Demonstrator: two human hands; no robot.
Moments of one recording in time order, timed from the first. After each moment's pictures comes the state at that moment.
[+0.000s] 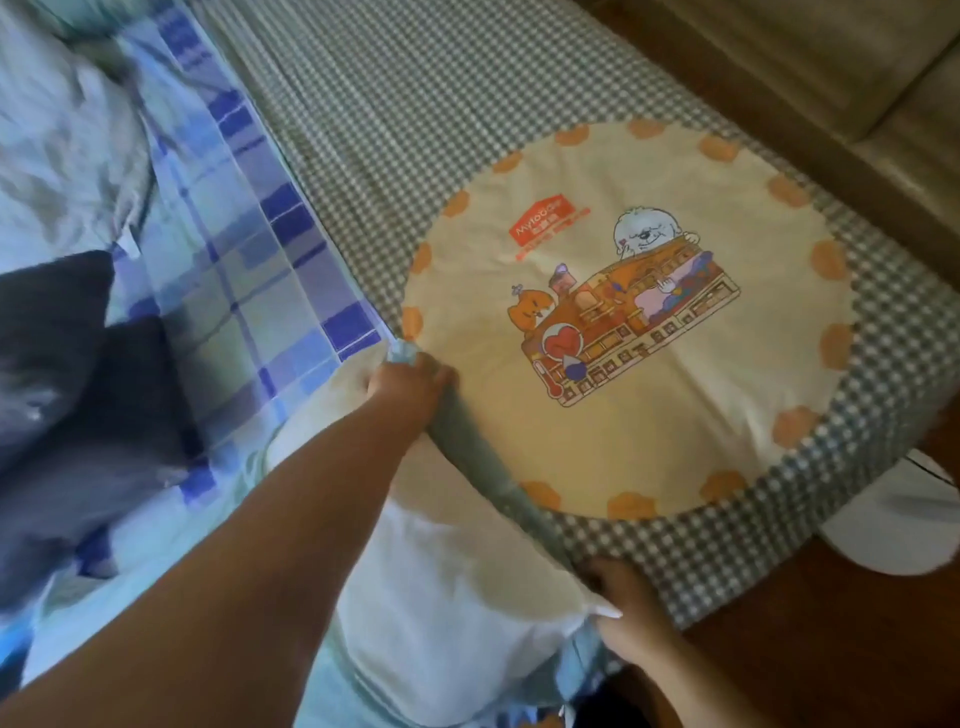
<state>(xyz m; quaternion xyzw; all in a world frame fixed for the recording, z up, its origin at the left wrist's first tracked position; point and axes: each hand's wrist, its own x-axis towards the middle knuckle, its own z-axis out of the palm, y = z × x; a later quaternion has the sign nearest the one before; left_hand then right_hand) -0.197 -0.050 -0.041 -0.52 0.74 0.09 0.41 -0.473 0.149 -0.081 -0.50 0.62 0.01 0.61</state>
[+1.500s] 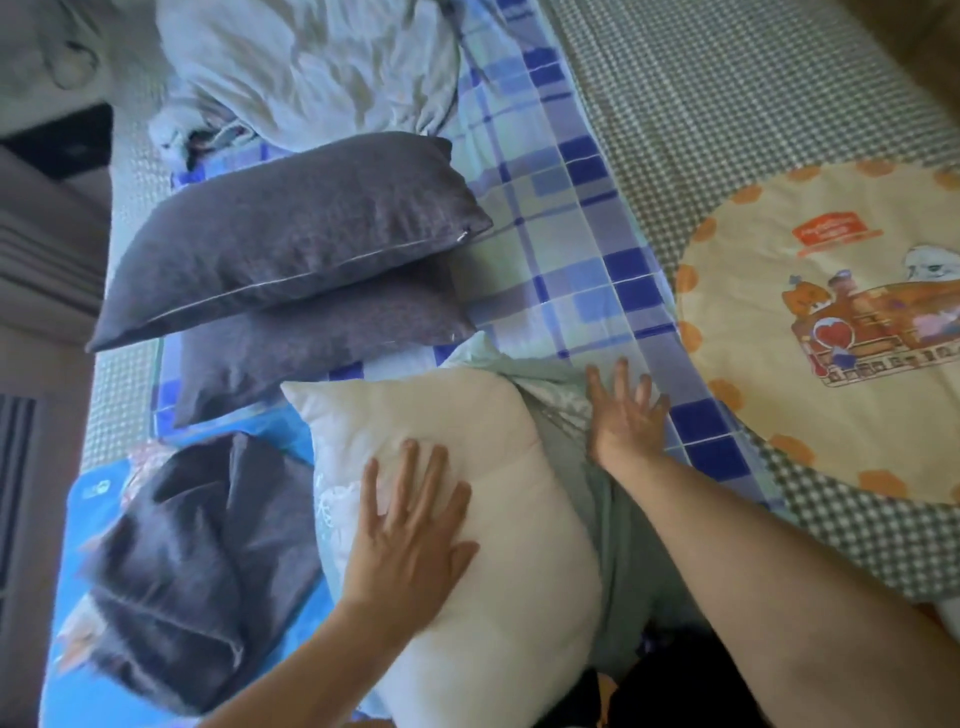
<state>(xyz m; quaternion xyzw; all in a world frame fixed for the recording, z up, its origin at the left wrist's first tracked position) 0.041 0.392 0.109 -0.73 0.65 0.08 0.18 -0.128 0.160 -0.009 -0.78 0.56 0.22 0.18</state>
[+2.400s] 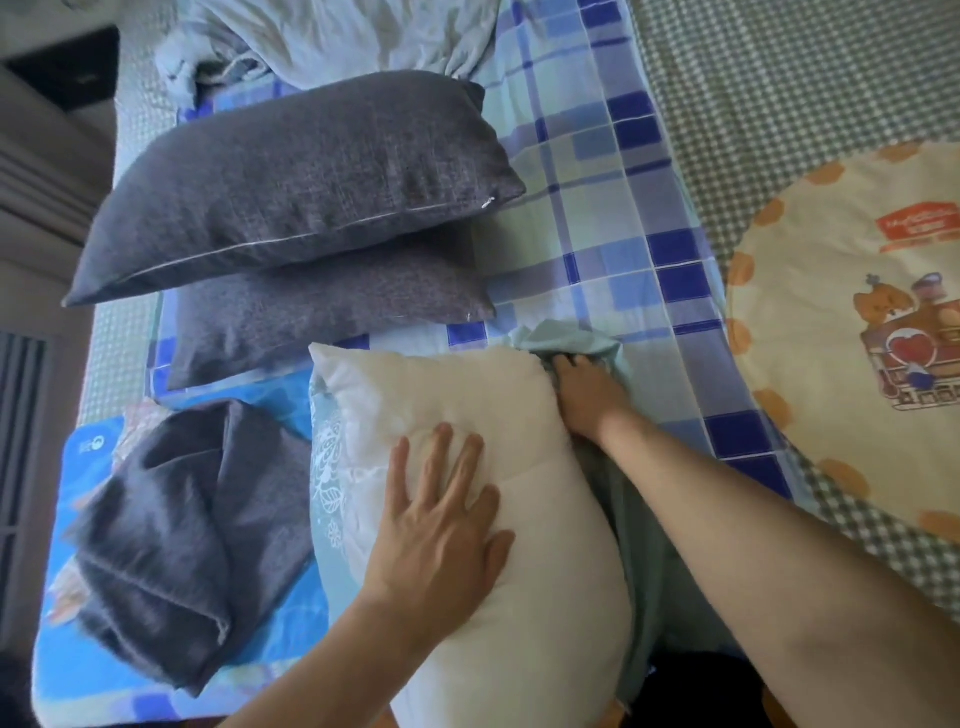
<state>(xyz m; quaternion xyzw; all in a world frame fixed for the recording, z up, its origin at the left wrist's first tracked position) 0.025 0.357 0.094 -0.76 0.63 0.08 0.11 -0.060 0.128 -0.059 -0.86 0.41 0.10 0.27</state>
